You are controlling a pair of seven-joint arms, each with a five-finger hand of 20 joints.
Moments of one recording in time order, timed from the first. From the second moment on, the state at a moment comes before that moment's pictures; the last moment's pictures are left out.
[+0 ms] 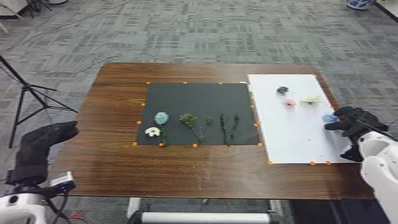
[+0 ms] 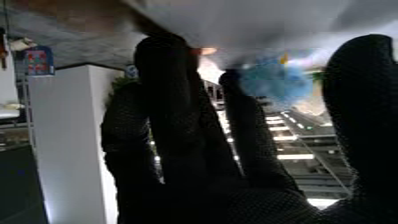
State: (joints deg) left arm 137.1 -52.0 -104.7 -118.2 61.2 25.5 16.7; right arm -95.9 -48.0 92.0 -88.4 -131.6 -6.2 14.2
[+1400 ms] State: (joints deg) left arm 140.1 -52.2 -107.5 -120.6 58.8 25.8 17.6; right arm -69.4 -48.1 59.2 -100.7 -122.0 3.1 5.1
